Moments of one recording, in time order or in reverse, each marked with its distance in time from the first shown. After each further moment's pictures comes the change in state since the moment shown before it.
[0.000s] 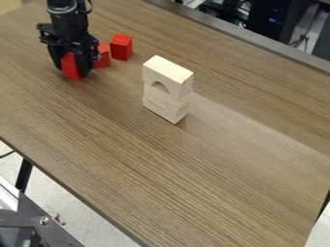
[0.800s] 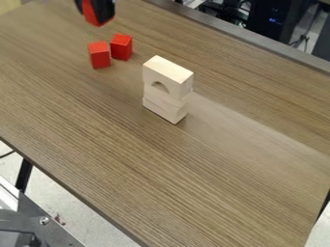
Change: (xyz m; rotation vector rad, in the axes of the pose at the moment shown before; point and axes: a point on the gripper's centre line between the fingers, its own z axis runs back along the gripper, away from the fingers) arm 0.025 -0.044 0.097 -0.120 -0.115 -0.314
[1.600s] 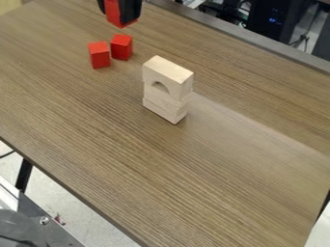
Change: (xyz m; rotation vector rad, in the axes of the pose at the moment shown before) arm 0.009 -0.041 0.008 -0.011 0.150 0.071
